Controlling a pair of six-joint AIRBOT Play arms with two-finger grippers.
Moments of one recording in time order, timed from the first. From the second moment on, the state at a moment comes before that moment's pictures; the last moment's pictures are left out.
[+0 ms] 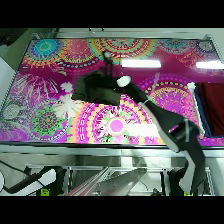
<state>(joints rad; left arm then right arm) 0.32 -1.20 1.76 -2.53 1.28 1.90 0.66 -2.02 1.82 -0.31 0.47 0.88</state>
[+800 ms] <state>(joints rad) 0.37 -1.11 1.40 -2.53 1.30 1.98 0.26 -1.93 1.87 -0.81 1.08 1.30</state>
